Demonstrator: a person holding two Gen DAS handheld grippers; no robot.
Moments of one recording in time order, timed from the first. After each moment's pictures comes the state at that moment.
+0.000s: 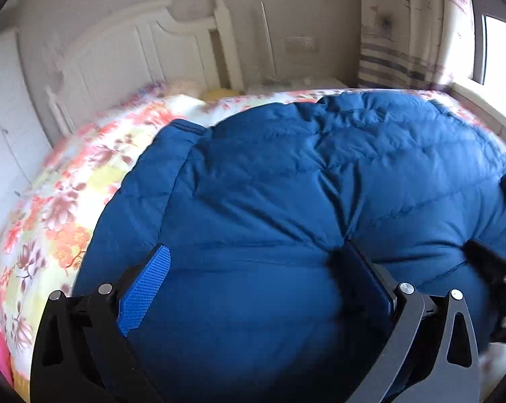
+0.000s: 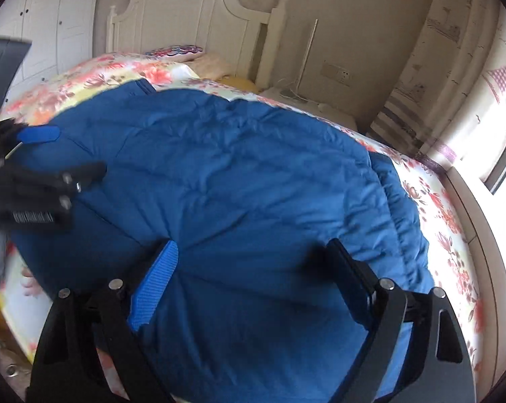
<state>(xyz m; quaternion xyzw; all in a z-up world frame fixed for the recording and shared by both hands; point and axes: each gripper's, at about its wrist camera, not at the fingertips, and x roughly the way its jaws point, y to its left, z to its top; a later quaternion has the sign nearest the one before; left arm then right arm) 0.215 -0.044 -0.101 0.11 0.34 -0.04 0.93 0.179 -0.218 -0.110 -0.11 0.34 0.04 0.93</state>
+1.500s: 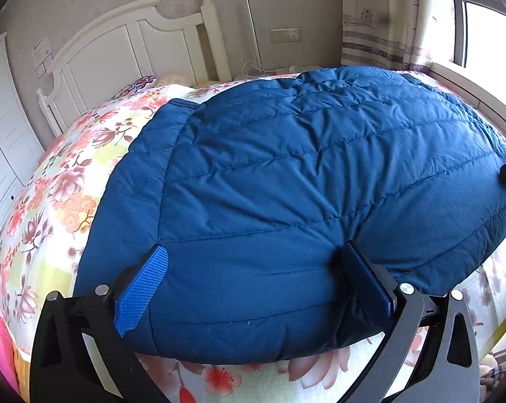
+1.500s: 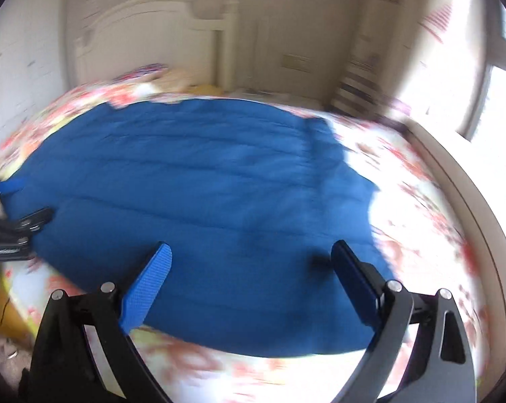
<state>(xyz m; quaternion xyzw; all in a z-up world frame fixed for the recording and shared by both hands) 0.167 -0.033 -0.105 0.12 0.37 -0.08 0.92 0.123 -0.302 -0.110 -0.02 0.34 -0.03 0.94</state>
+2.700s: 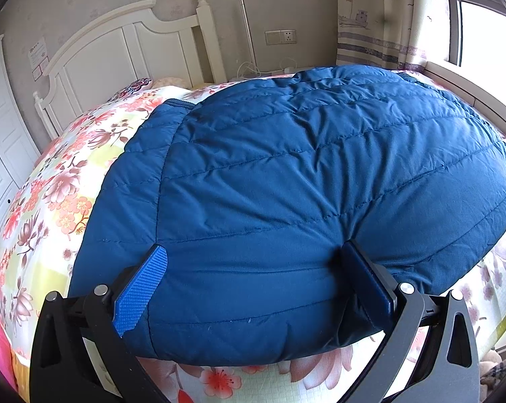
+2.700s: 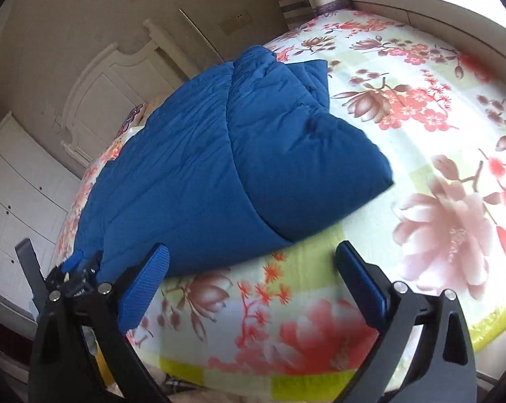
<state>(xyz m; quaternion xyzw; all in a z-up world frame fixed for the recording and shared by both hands) 0.166 -0.031 -0.109 0.12 0.36 -0.09 0.92 0.092 -0.358 -0.149 0.30 0.37 0.02 0.88</state>
